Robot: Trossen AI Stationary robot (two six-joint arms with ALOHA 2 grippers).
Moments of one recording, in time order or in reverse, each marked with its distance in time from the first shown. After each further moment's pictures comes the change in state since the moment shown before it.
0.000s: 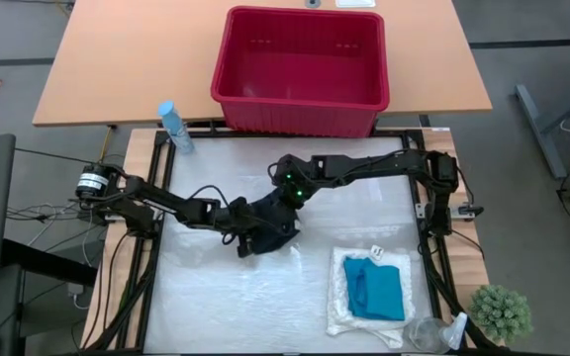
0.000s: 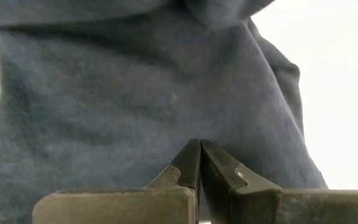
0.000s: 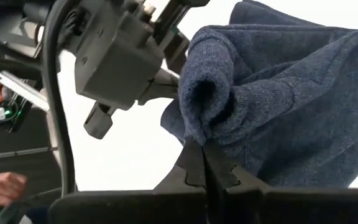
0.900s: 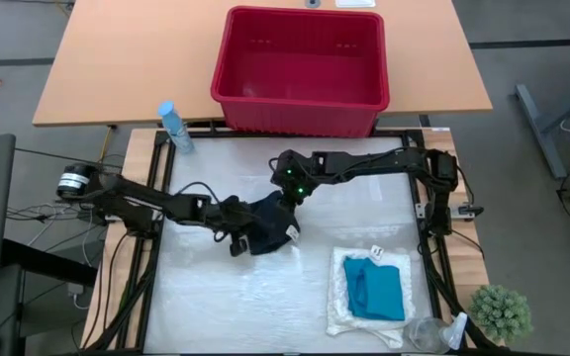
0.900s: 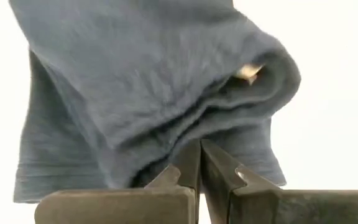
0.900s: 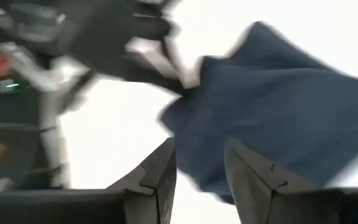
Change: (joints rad) left arm 0.000 -0.154 0.000 -0.166 0.042 -0.067; right arm -0.022 0.001 0.000 0.027 -0.045 -0.177
